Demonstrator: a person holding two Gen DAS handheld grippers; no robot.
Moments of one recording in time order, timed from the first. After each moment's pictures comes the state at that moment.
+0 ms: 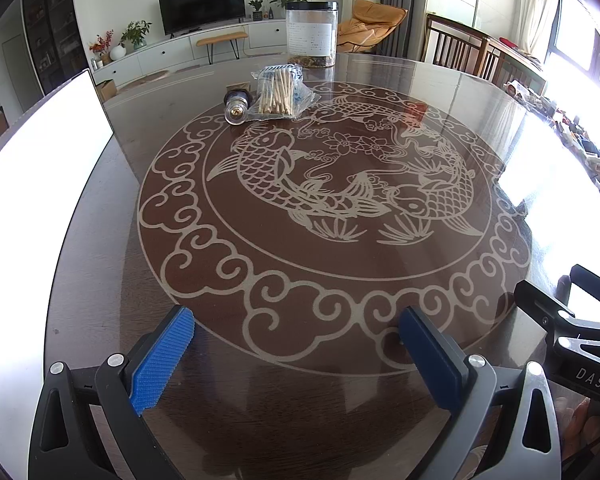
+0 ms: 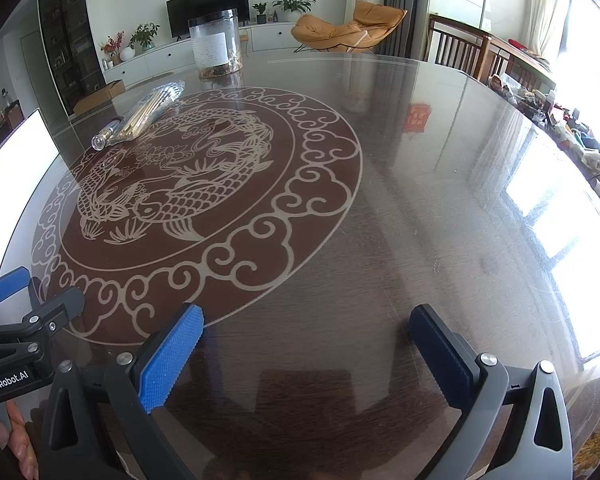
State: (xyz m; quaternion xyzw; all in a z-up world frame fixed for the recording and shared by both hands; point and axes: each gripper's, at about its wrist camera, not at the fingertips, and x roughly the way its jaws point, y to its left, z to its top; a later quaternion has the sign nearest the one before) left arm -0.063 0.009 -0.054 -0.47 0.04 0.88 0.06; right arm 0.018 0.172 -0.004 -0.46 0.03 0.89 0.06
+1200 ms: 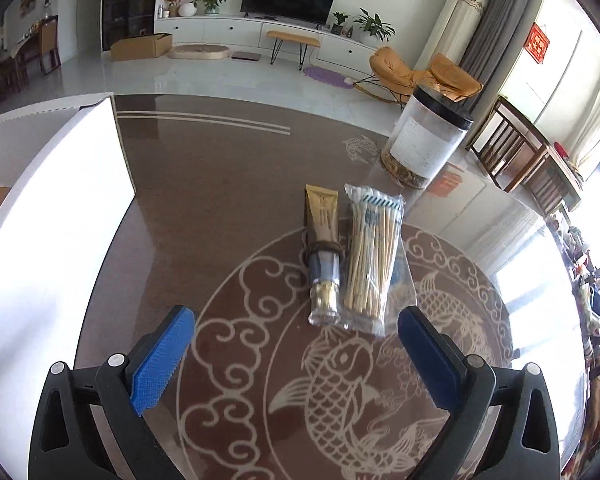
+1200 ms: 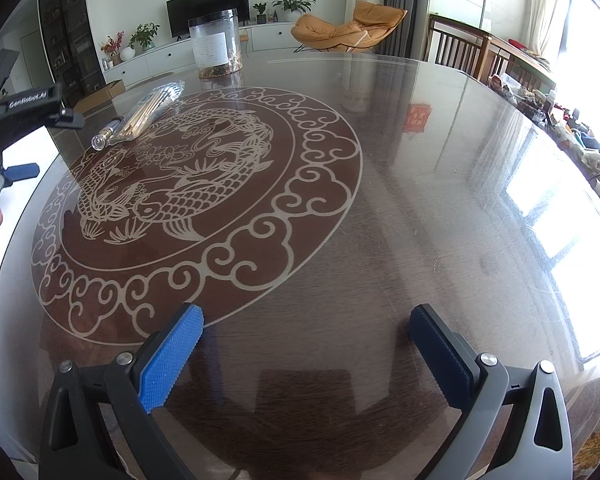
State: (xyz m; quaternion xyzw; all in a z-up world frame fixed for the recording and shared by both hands) left arm -0.228 -0.065 -0.005 -0.46 -0.14 0.88 -0.01; right arm 0.018 0.172 -0.004 -0.46 0.03 0.89 0.06
